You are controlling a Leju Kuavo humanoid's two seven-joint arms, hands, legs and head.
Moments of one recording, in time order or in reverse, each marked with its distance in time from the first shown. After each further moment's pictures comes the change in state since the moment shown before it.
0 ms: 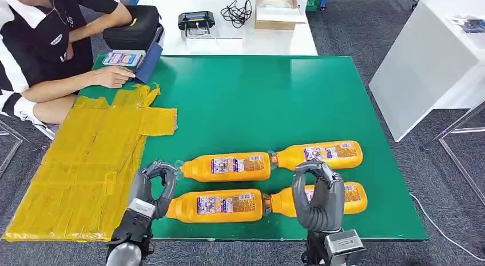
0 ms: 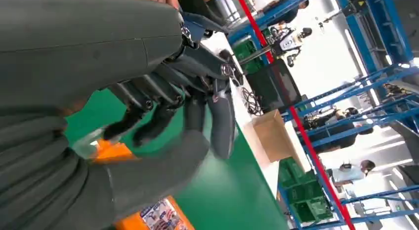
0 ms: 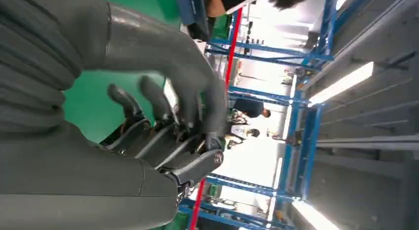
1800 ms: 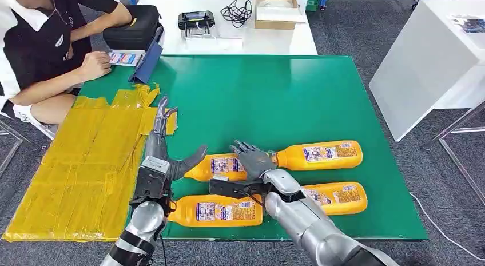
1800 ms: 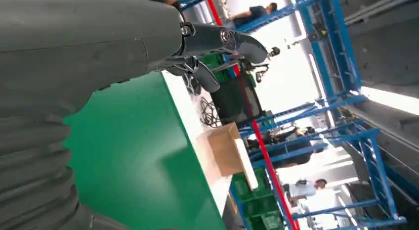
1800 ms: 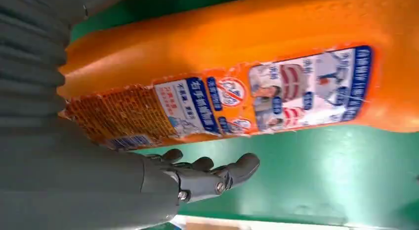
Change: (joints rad) left arm -0.291 -0.063 -0.087 0.169 0.076 0.107 -0.007; right arm -0.769 0.129 0.312 1.305 0.700 0.098 0.454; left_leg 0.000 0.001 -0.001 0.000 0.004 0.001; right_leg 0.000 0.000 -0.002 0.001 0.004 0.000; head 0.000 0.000
